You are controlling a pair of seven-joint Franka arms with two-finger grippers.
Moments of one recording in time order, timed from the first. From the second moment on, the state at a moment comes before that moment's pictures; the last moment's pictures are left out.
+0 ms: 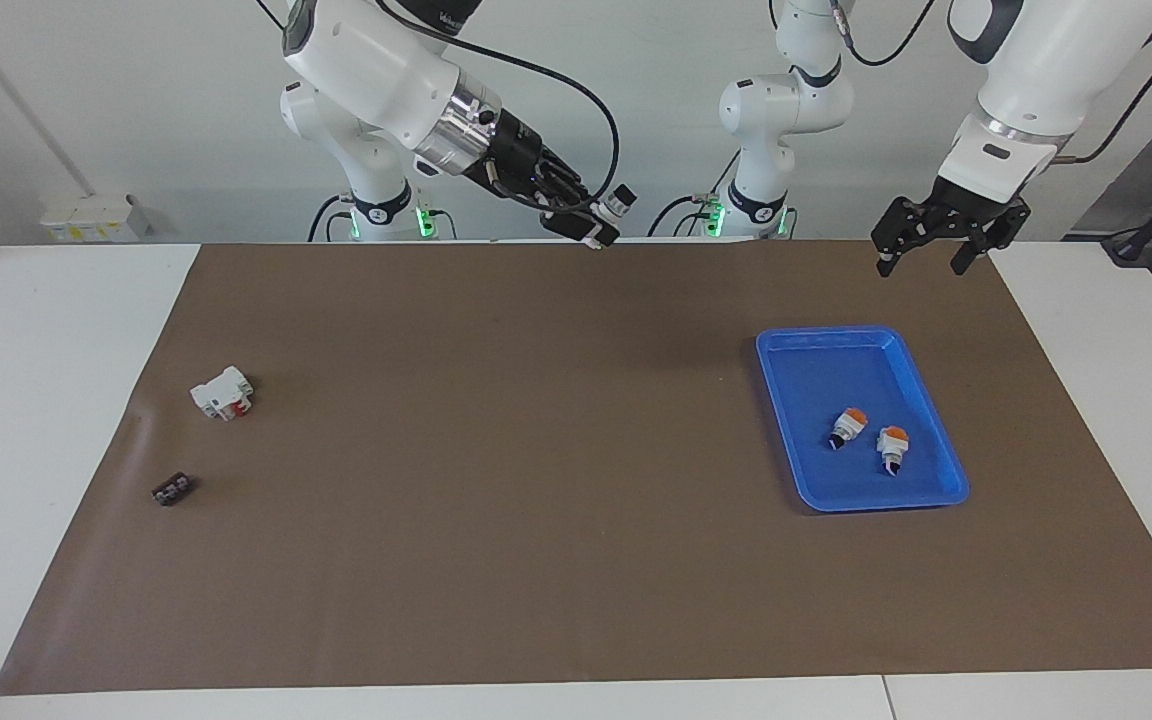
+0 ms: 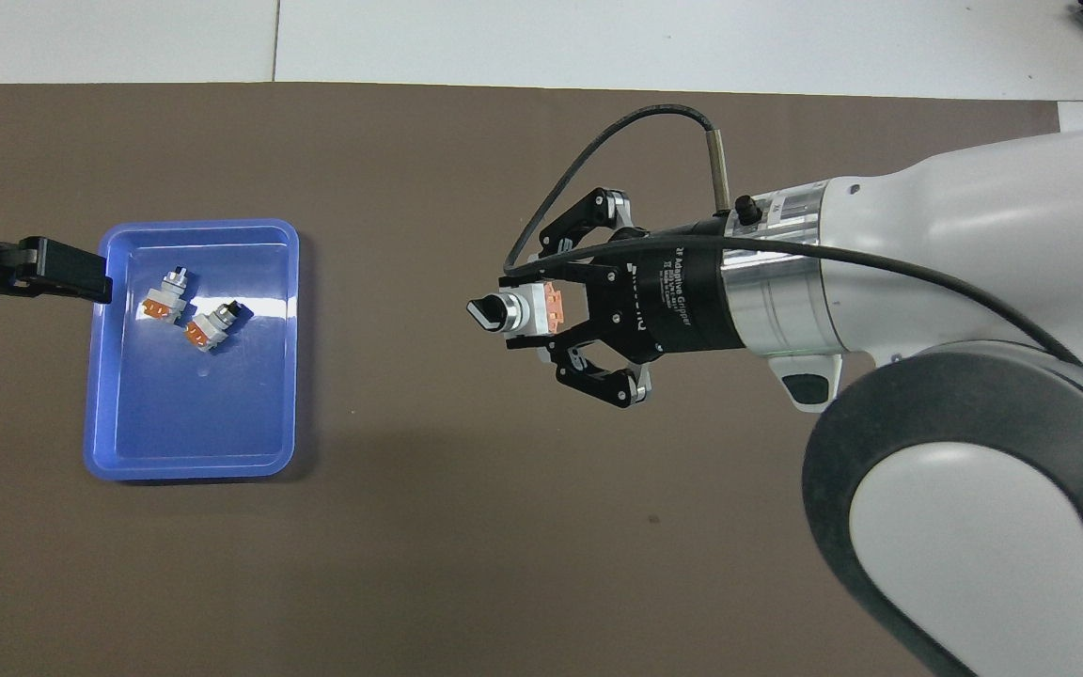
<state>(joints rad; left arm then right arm) 0.03 0.00 -0.13 -1.54 -0.06 1.56 -0.05 0.29 0.05 0.14 -1.63 0.83 1.99 1.58</state>
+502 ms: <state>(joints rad) 0.03 0.00 -0.14 -1.54 -0.47 1.55 -0.38 0.33 0.05 0.14 -1.64 0.83 2.05 1.60</state>
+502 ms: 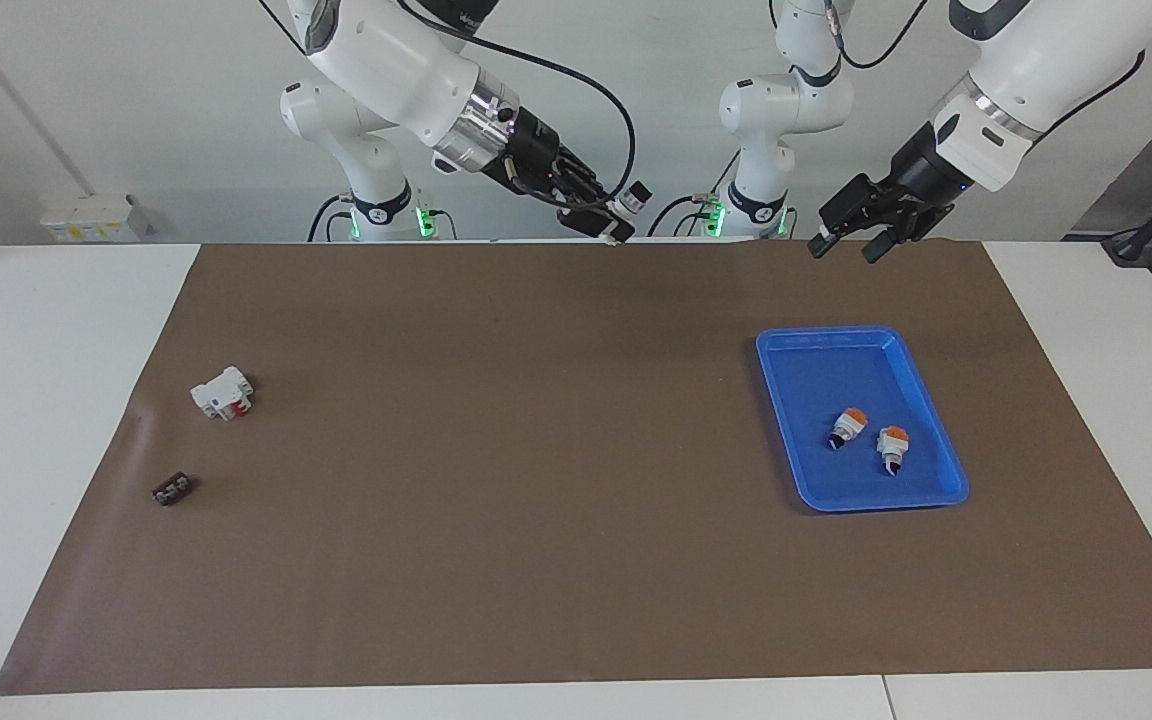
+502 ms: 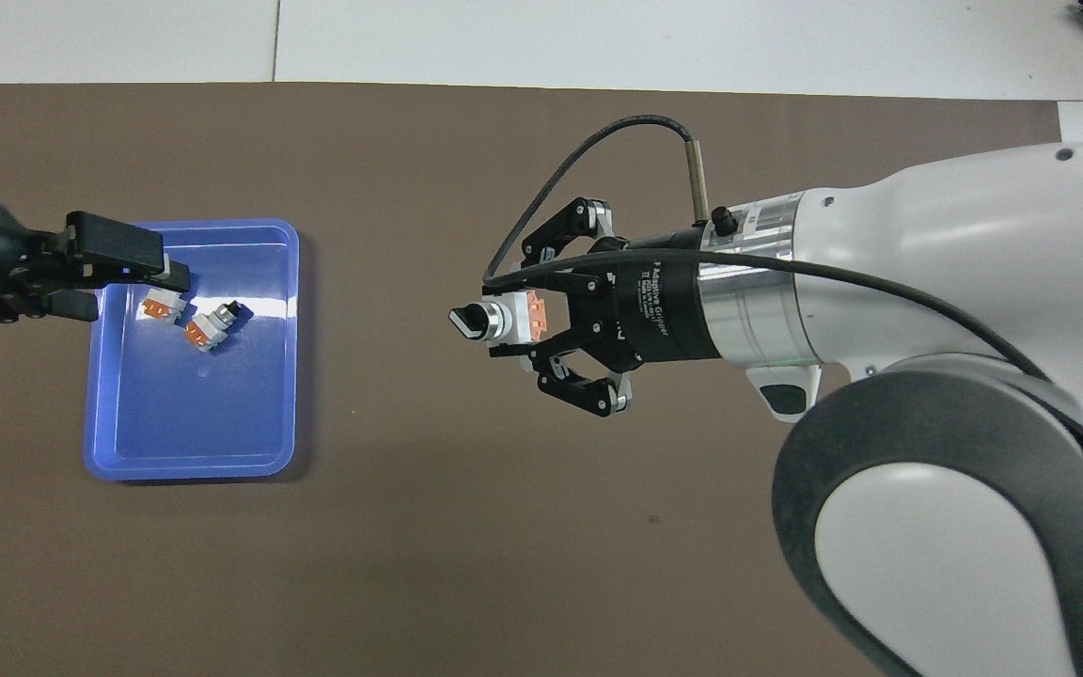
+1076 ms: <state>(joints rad) 0.03 -0.01 -0.27 -1.53 -0.71 1.63 -0.78 0.33 0.05 0.13 -1.65 0.83 2.06 1.62</state>
